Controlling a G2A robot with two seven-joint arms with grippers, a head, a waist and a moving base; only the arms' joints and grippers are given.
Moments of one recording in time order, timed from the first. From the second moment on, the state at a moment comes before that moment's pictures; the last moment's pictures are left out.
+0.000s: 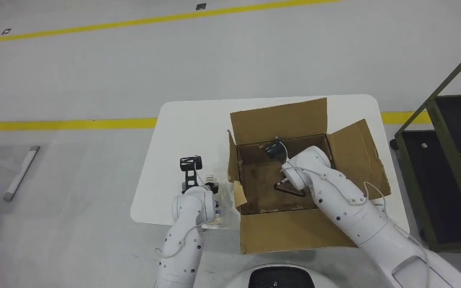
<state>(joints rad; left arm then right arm) 1.11 -1.49 -1.29 -1.57 1.63 0.32 -1.15 -0.76 -1.42 0.93 -1.28 -1.35 0.10 1.34</state>
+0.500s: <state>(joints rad) 1.11 -1.49 -1.29 -1.57 1.63 0.32 -1.15 -0.91 -1.38 1.09 -1.78 -1.48 0.04 1.37</state>
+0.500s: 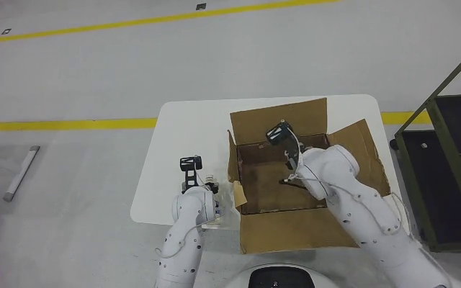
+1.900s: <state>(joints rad) 1.11 -1.49 -1.29 -1.57 1.63 0.32 -1.15 -1.50 -1.33 1.87 -2.06 -1.37 0.25 1.28</state>
